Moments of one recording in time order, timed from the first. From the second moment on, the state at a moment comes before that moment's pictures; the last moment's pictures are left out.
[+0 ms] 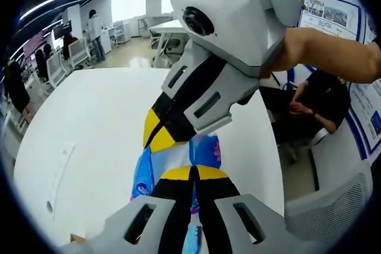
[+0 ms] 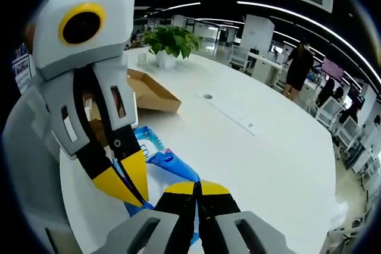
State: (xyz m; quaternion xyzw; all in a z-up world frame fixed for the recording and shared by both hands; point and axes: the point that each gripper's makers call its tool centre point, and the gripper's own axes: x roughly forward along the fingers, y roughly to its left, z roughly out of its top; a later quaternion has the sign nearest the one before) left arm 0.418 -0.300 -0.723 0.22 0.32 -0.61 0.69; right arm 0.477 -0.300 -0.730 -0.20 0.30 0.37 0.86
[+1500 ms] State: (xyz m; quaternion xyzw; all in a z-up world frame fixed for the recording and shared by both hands) left arm 0.433 -0.353 -0.783 0.19 0.35 -0.63 0.67; right arm 0.493 -0.351 -0.789 -0.18 0.35 0.34 0.85
